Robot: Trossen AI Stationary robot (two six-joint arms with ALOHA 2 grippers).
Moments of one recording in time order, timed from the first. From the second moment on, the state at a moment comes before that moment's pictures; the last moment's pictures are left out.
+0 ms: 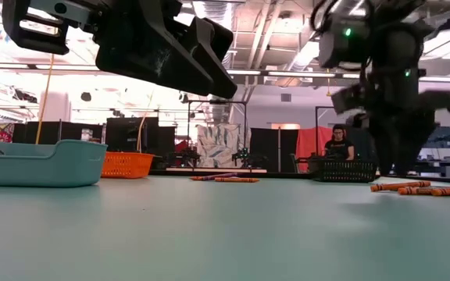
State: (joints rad) left arm -0.38 1.75 0.96 0.25 0.02 0.25; right arm 0.04 1.49 0.82 -0.83 0.03 0.03
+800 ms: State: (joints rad) left arm -0.38 1.75 0.96 0.25 0.02 0.26; right arm 0.01 1.60 0.82 -0.79 0.02 0.02
